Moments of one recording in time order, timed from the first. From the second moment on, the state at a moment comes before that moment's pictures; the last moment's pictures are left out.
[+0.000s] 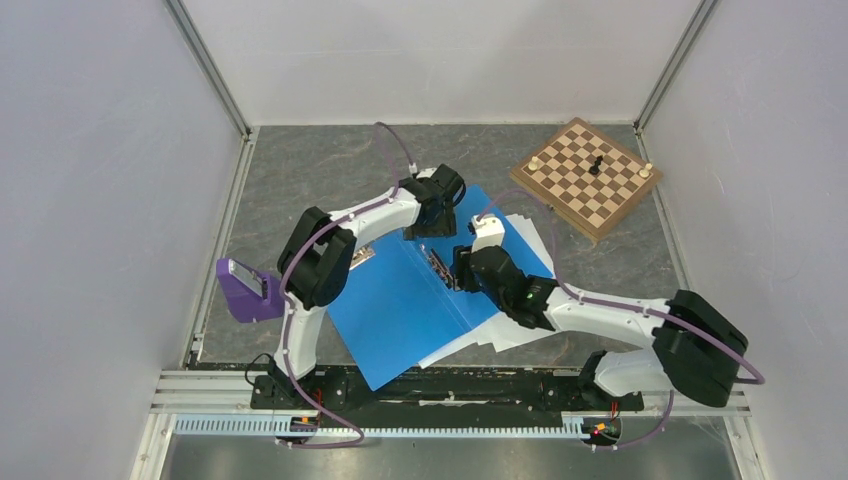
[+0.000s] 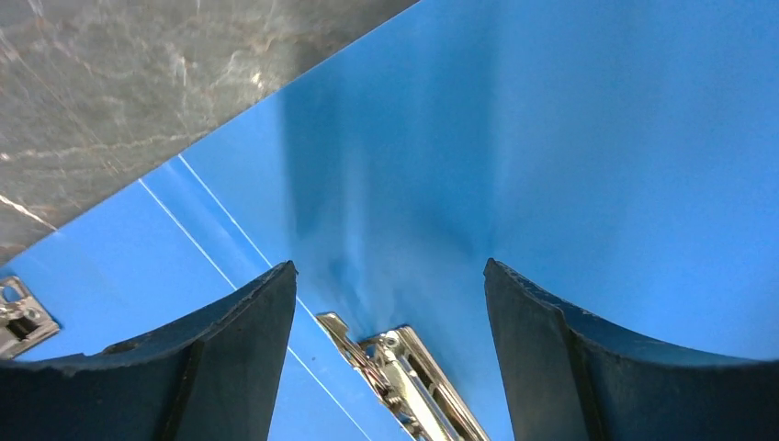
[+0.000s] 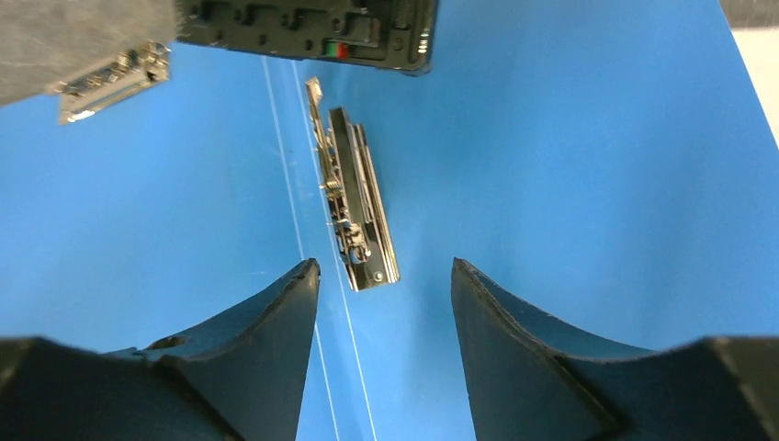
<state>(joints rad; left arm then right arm) -0.70 2.09 1.57 -0.68 -0.30 -0.75 0.94 1.34 0.62 0.13 0.45 0.48</state>
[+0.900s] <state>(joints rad) -0.73 1.87 1.30 -0.64 -0.23 -0.81 0.87 1.44 0.70 0.09 0.23 0.25</state>
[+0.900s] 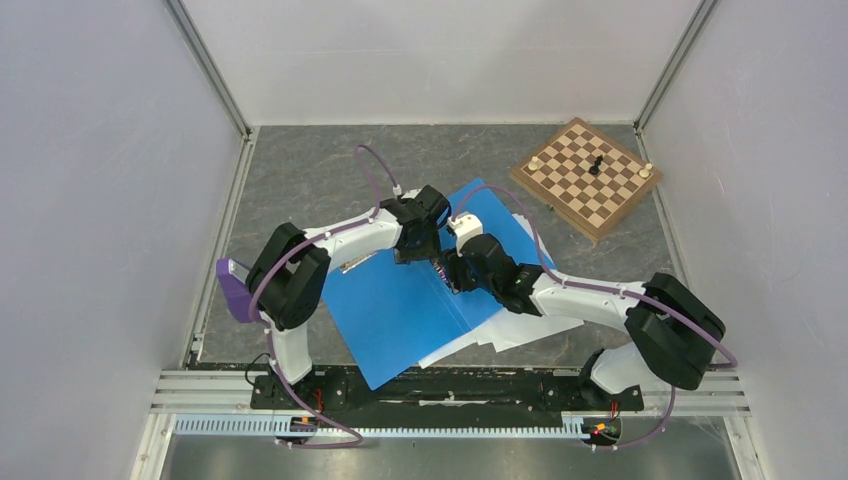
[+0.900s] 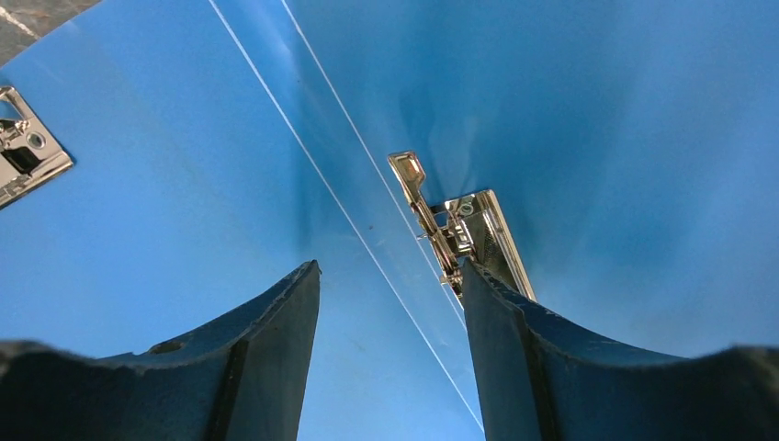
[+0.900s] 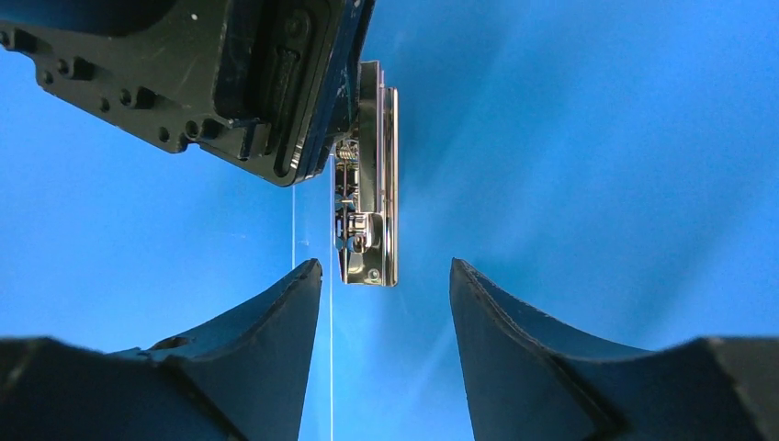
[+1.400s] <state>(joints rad) -0.73 1.86 1.31 -0.63 -0.21 -0.82 0.84 1.34 0.70 0.05 0.23 0.24</state>
